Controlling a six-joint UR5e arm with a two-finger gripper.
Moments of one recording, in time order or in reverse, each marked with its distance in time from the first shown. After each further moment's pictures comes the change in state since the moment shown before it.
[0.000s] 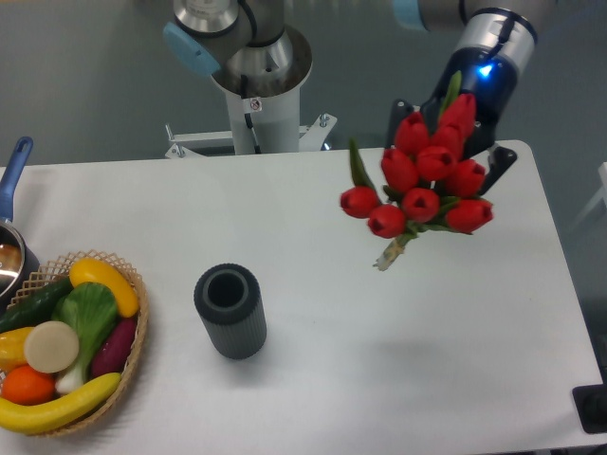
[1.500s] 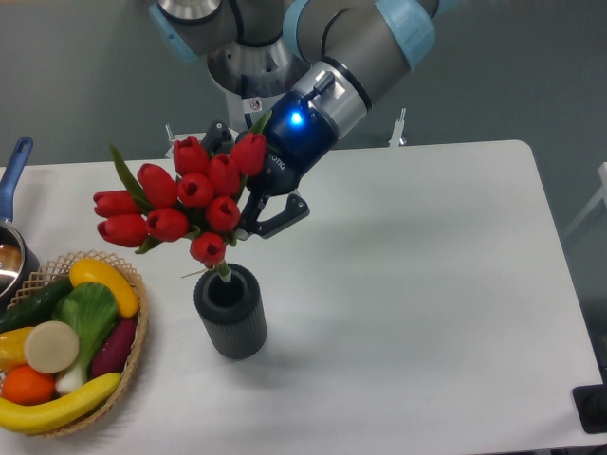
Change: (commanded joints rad) arm -0.350 0.038 0.007 -0.005 -0.008 -0.077
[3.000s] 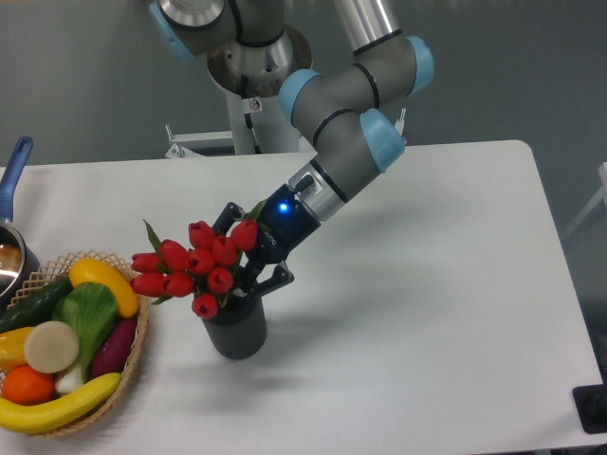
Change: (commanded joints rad) arm -0.011 -0.120 -0.239 0.002 0.008 0.425
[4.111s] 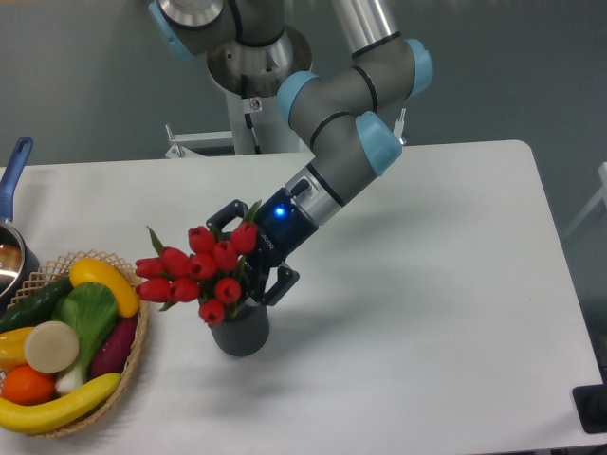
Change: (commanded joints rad) arm -0.020 -0.041 -0.020 0.000 0.084 0.147
